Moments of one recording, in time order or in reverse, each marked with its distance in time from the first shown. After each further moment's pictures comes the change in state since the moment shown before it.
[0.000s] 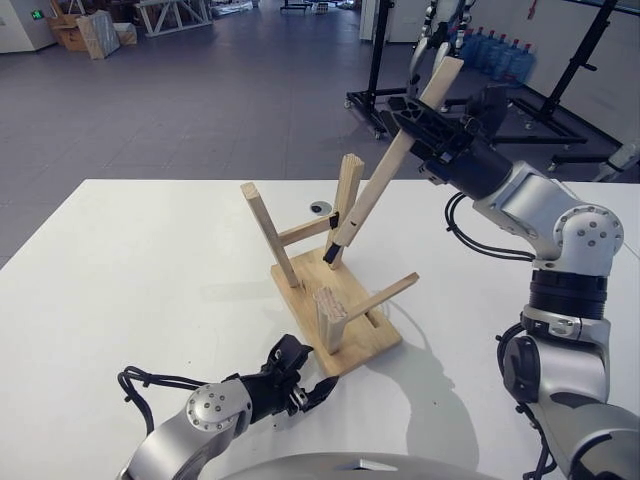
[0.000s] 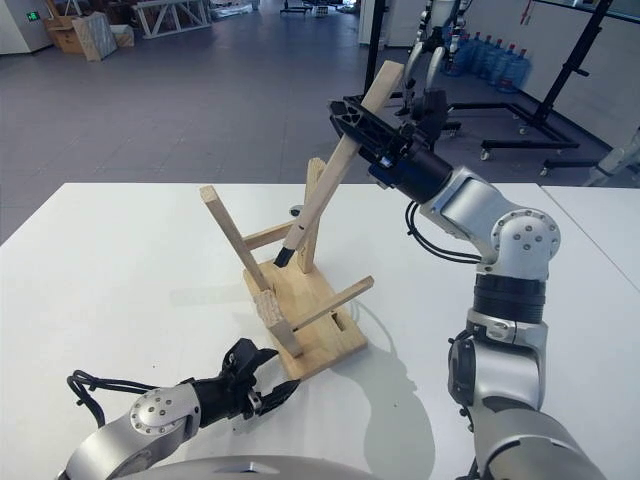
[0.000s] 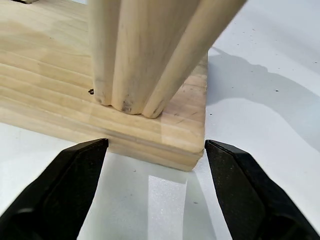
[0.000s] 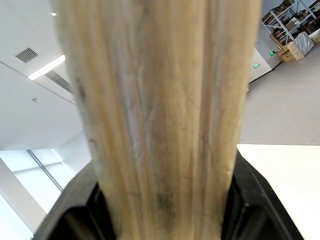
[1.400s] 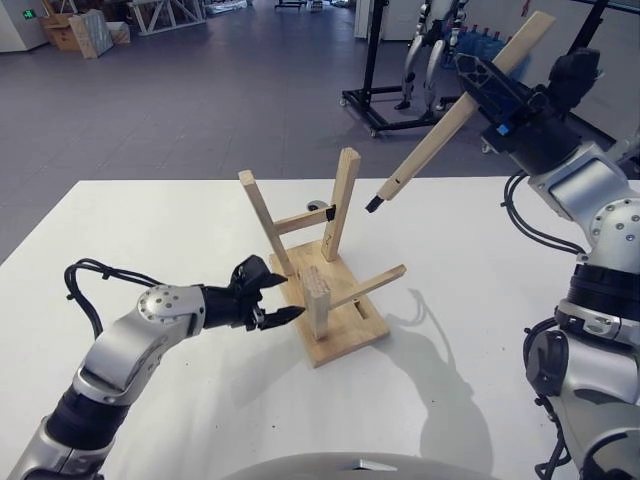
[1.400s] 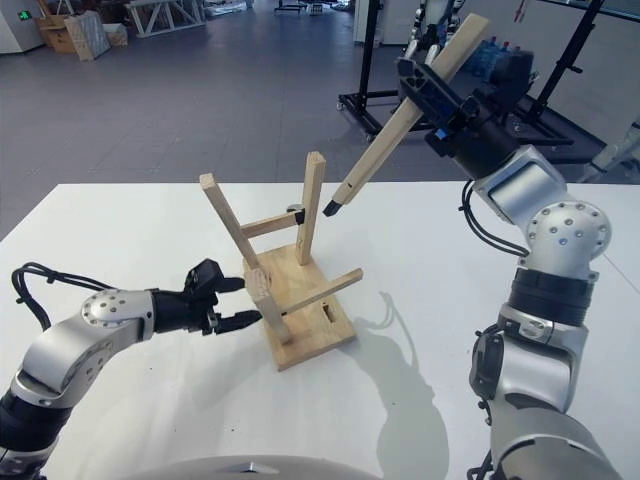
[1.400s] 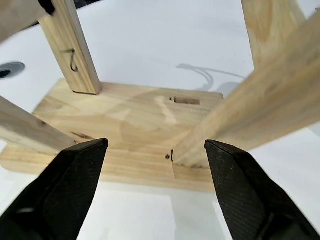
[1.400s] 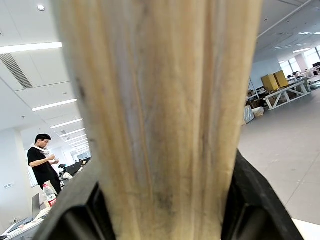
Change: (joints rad) left arm -0.365 0.219 0.297 0.116 -0.157 0.092 -0.411; right arm -0.008 -0.107 -0.109 -0.021 -0.362 -0.165 0.246
